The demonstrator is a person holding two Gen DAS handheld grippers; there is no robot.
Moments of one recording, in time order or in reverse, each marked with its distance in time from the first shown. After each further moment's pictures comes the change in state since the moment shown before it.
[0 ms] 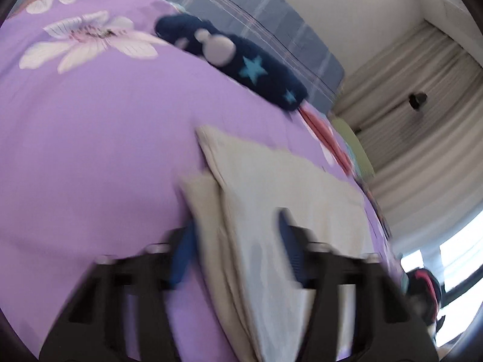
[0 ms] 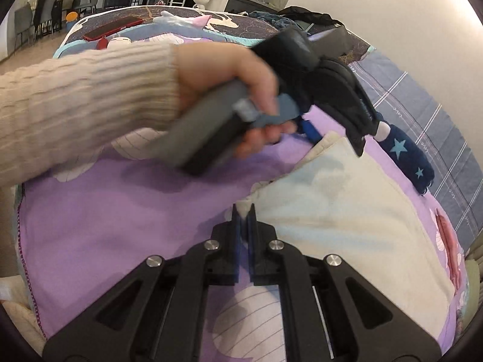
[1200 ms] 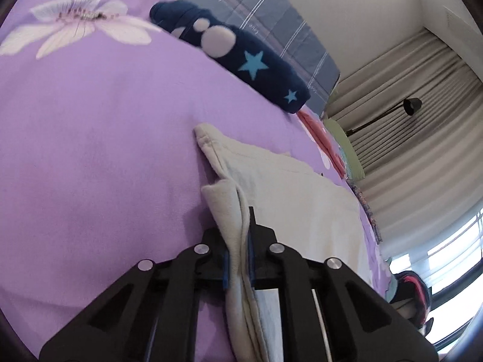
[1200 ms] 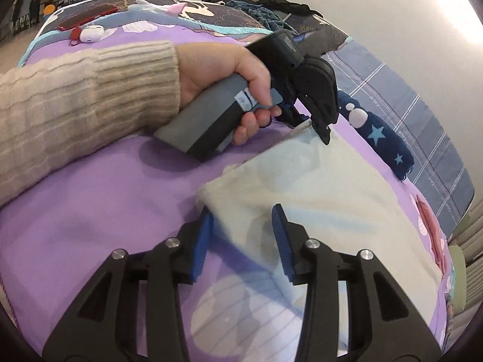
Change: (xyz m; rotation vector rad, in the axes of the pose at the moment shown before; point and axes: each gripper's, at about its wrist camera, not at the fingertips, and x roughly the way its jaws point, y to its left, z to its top) left arm 0.026 0.011 0.006 -0.011 0.032 -0.082; right arm 0.022 -0.007 -0.006 0.029 0.040 -0.136
